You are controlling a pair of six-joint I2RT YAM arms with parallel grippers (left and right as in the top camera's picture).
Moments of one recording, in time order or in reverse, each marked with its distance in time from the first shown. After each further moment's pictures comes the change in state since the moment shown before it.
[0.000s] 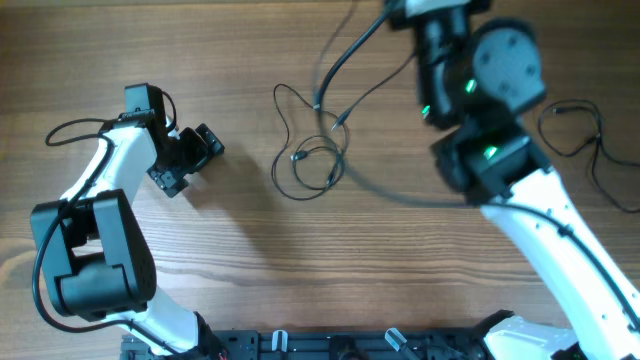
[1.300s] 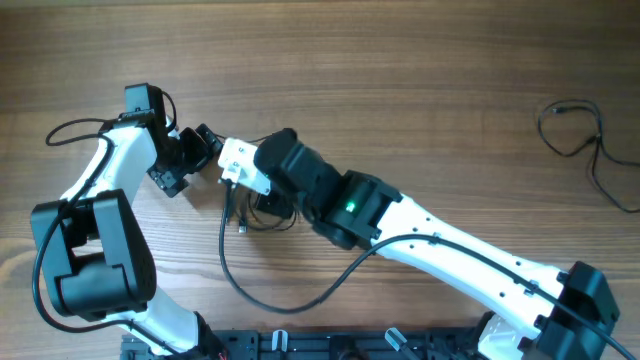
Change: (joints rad) left arm 0.000 0.000 0.000 -0.003 0.000 0.000; right arm 0.488 0.183 -0.145 -0.671 -0.354 0.026
